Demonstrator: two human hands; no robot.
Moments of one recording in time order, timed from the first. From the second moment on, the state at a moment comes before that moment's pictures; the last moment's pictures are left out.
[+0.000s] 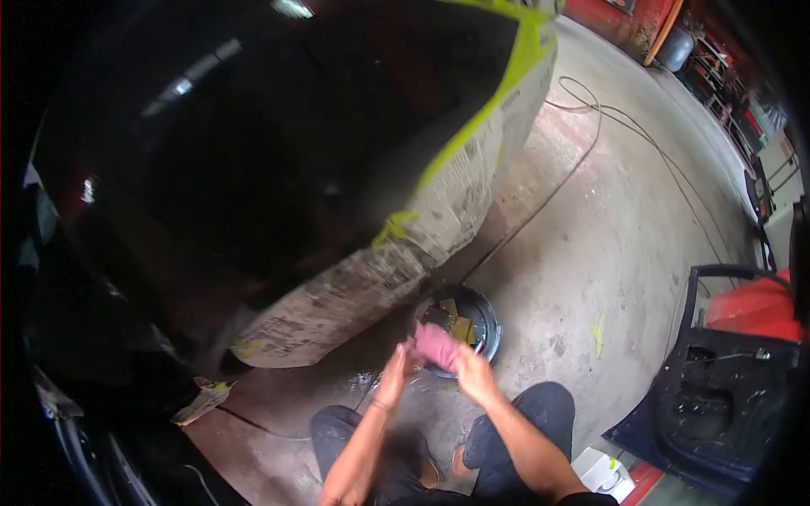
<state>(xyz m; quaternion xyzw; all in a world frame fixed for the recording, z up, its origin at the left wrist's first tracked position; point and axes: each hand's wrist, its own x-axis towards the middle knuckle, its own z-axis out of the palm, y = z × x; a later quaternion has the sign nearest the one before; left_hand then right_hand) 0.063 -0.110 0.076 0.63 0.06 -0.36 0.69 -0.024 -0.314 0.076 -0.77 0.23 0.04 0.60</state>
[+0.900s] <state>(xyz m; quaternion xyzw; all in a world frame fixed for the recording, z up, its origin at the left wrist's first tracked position) 0.039 -0.265 0.597 0.53 0.17 -0.31 0.77 -0.010 -0.602 0.433 -0.68 0.27 0.30 0.61</state>
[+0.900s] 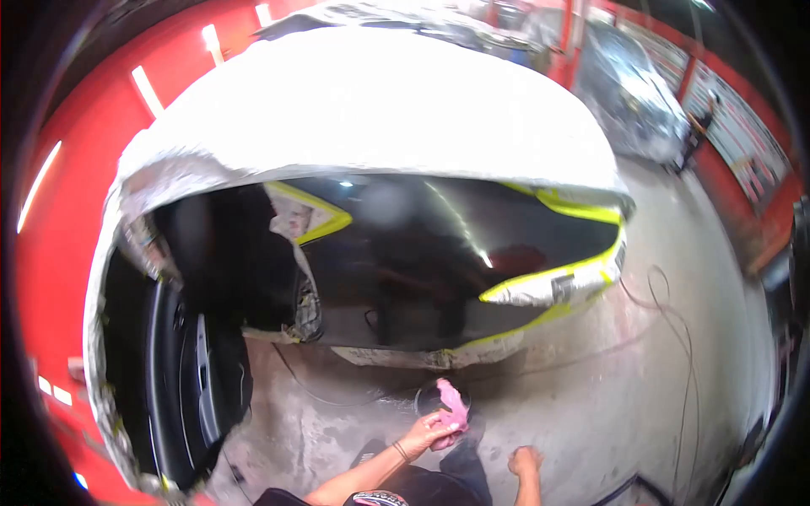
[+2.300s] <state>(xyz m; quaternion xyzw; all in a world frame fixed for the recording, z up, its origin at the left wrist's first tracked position) 0.000 -0.514 0.754 0.83 -0.05 -0.01 0.55 0.035 -0.691 0.724 -0.33 0.14 0.45 0.82</state>
